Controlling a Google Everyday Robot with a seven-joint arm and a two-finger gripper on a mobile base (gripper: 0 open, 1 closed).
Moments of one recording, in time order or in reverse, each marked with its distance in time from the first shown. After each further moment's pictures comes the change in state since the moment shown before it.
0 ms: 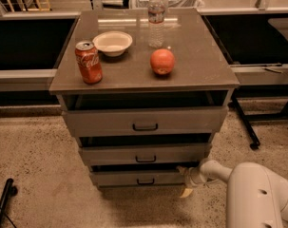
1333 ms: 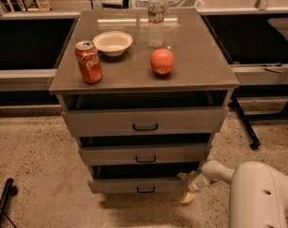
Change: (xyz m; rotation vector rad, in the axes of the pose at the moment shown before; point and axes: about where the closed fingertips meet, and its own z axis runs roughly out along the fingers) arm -0.002 0.031 -0.013 -0.086 -0.006 0.017
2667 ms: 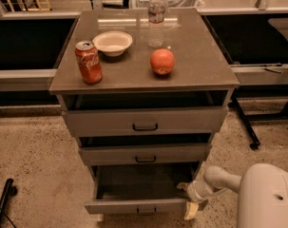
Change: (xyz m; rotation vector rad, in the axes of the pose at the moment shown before) arm -0.011 0.054 -0.009 -0.086 -0.042 0.043
